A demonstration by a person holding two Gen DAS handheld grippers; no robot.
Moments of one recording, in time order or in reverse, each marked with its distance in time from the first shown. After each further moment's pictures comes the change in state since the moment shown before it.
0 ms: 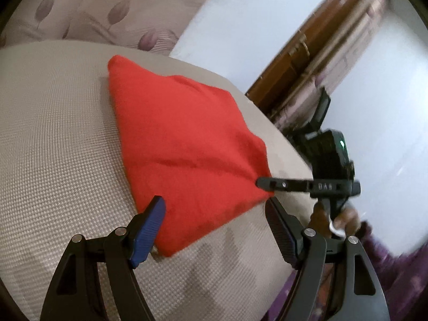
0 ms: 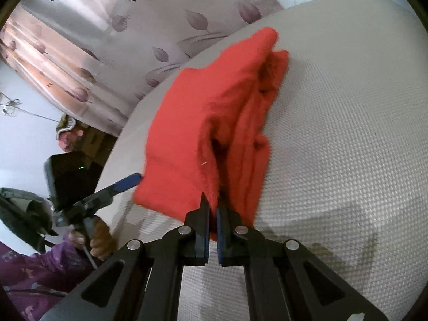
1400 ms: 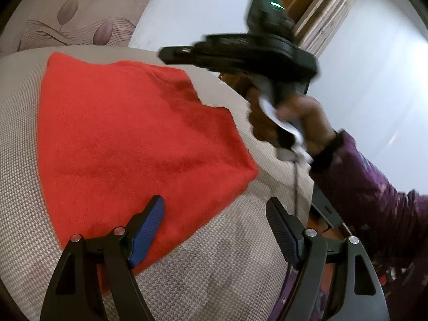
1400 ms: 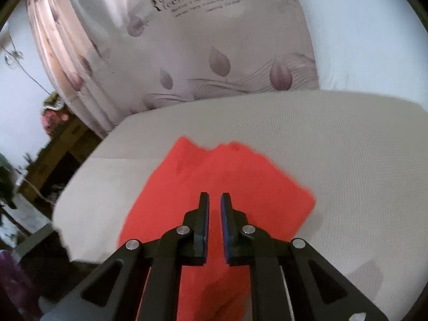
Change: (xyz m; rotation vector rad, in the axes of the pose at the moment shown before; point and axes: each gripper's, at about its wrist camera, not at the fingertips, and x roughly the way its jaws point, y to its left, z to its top) left arm 0.051 -0.035 -0.010 0.116 0.059 -0.085; right arm 0.016 0.067 0.140 -0.348 -0.123 -0.190
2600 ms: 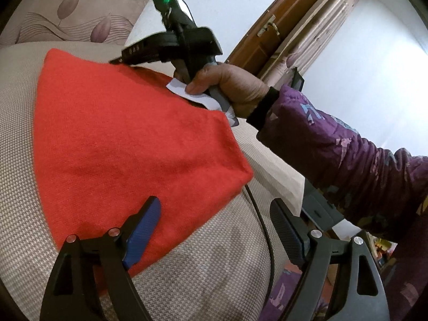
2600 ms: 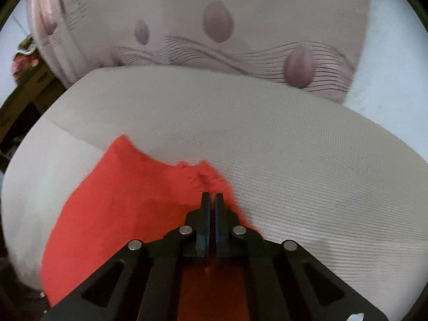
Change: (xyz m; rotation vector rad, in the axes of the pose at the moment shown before) left arm 0.000 0.016 0.005 -0.022 -0.011 -0.064; right arm 0.124 0.000 0.056 -0.200 0.193 -0.200
